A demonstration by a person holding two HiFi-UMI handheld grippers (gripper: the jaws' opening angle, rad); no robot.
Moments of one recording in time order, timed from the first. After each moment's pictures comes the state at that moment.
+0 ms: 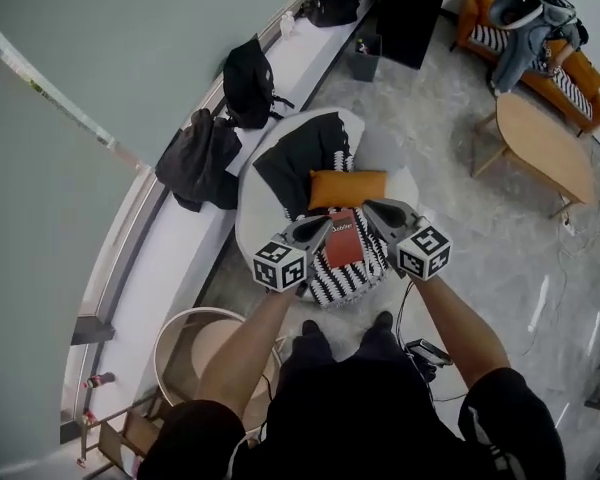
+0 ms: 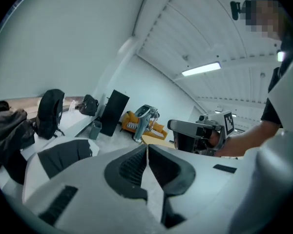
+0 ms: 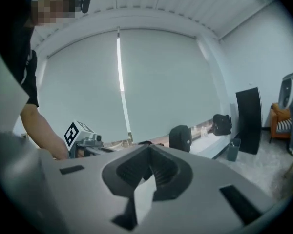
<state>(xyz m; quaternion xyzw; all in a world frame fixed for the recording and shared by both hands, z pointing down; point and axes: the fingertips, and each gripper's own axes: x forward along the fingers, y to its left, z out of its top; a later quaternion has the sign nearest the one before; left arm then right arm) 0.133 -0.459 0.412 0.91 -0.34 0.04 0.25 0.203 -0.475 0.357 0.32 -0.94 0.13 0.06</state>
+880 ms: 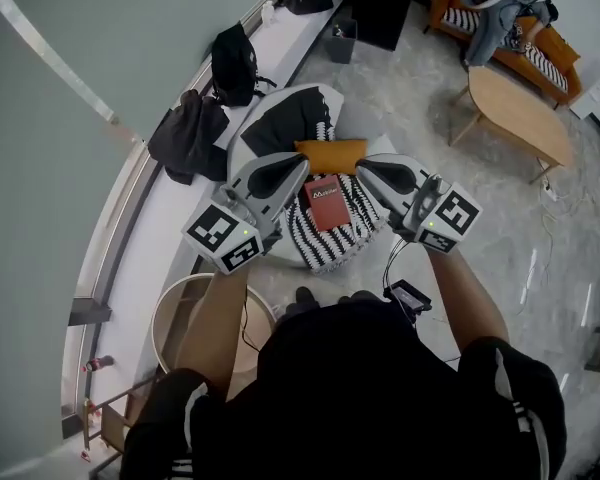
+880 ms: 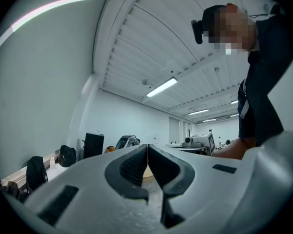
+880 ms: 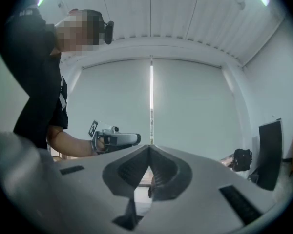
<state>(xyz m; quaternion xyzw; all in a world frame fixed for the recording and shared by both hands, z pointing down) 0.112 -0.343 0.150 0.96 -0.26 -0.05 0.01 0.187 -0.331 0.161 0.23 -0.97 -0.02 -0.05</state>
